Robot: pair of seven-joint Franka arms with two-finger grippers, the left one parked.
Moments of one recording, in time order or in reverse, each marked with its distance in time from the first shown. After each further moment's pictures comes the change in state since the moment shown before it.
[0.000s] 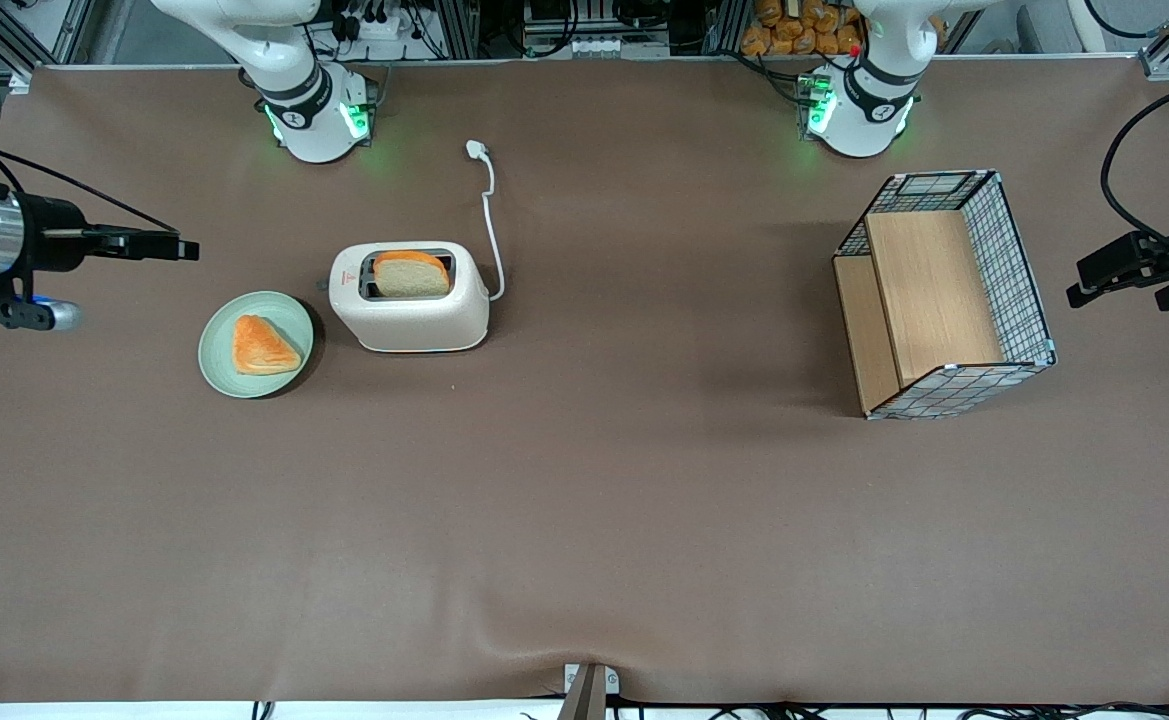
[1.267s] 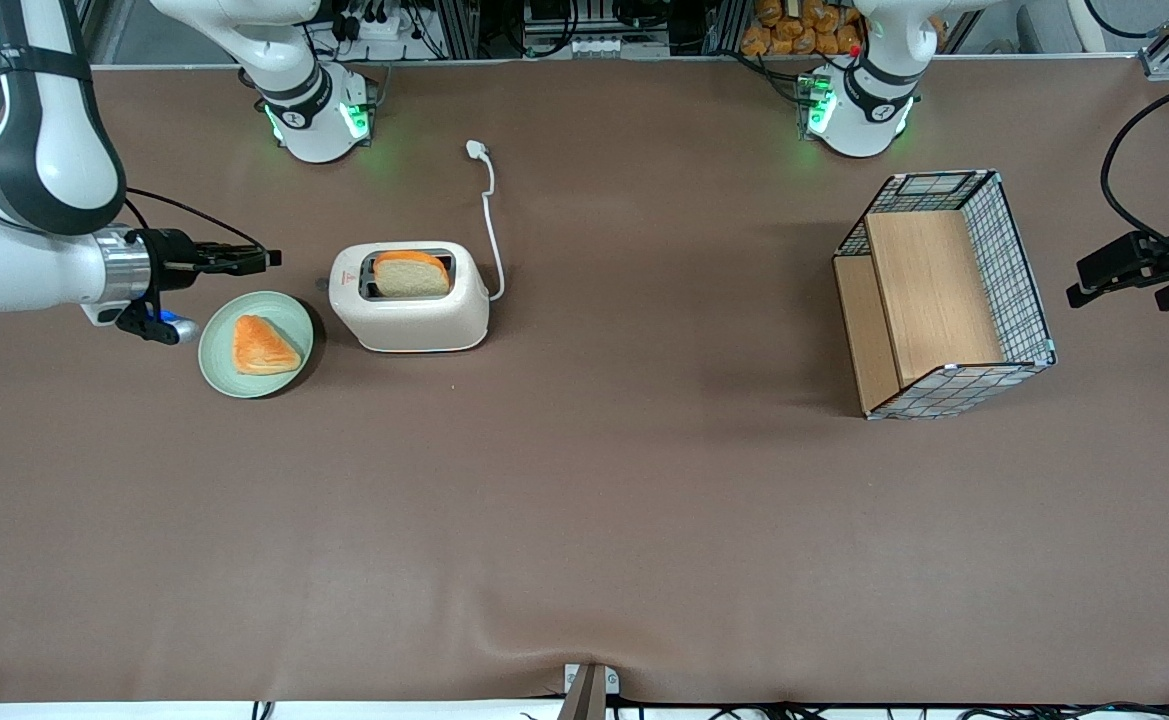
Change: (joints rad) arm 0.026 0.009 0.007 -0.320 0.121 0.202 0.001
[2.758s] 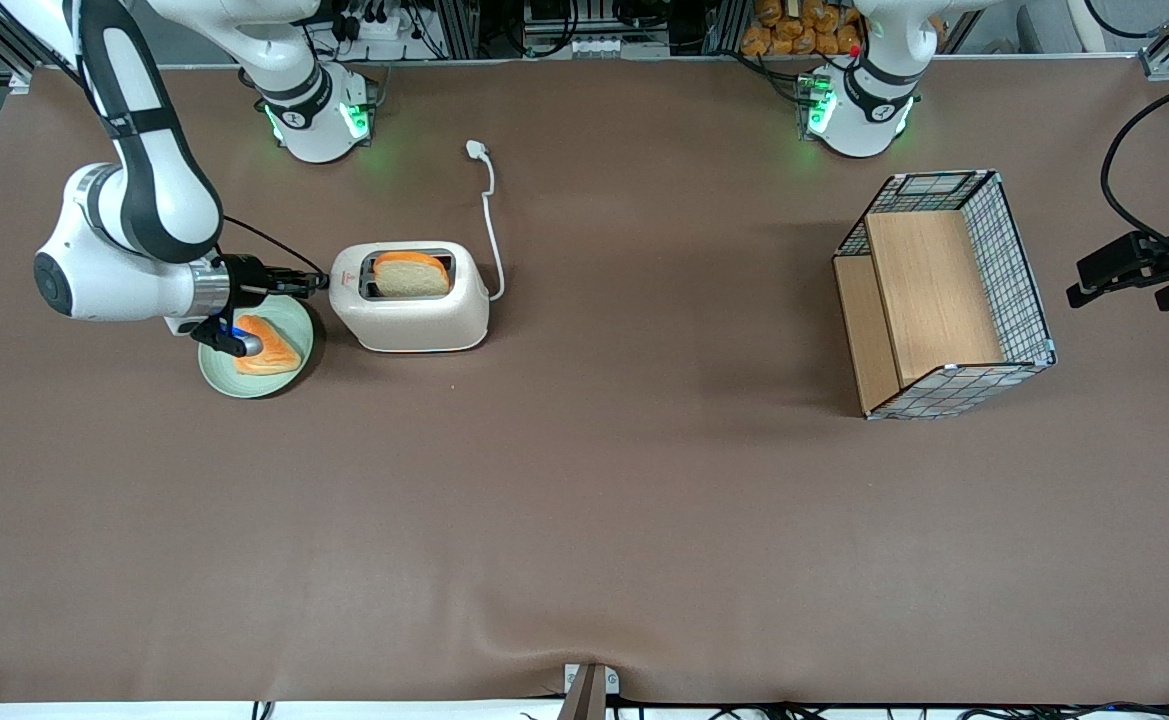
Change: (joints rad) arm 0.073 0.050 0.004 -0.200 0.089 0.301 -0.011
